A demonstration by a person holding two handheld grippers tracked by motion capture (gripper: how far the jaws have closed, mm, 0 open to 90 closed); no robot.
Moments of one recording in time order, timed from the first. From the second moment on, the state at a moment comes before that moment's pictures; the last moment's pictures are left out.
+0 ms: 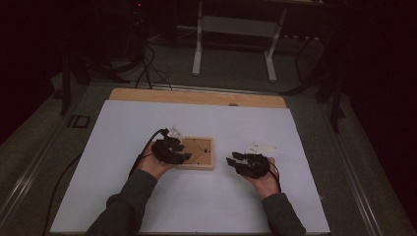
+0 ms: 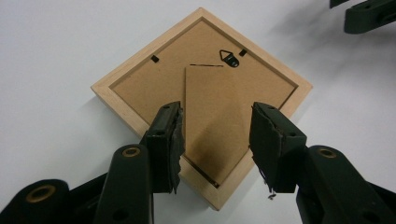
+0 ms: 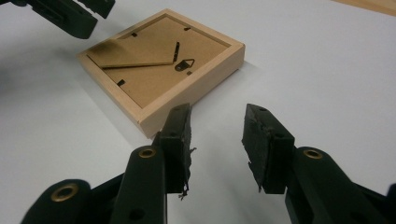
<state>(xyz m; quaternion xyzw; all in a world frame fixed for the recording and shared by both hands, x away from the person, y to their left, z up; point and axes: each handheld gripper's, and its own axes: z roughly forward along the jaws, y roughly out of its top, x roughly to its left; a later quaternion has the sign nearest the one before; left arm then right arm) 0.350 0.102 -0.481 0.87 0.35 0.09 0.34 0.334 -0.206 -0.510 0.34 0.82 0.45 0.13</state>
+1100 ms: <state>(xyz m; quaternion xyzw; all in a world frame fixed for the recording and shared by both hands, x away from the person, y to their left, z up) 0.359 0.081 -0.496 0.88 0.35 0.11 0.29 0.334 -0.204 -0.512 0.34 0.82 0.45 0.13</state>
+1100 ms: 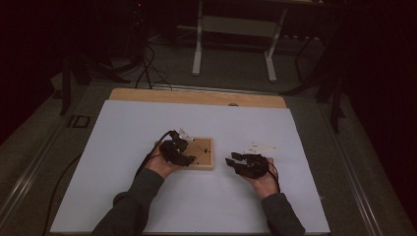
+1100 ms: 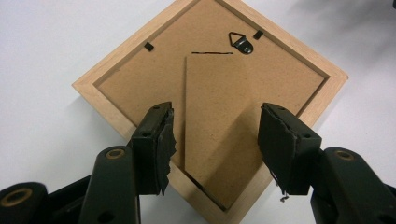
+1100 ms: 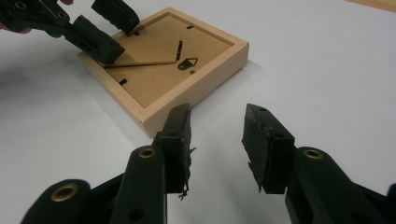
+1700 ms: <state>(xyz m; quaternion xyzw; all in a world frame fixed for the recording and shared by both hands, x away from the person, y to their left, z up) 0.358 0.078 -0.499 0.89 0.36 0.10 0.28 0.333 -0.200 -0.512 0.33 0.82 0.45 0.13</state>
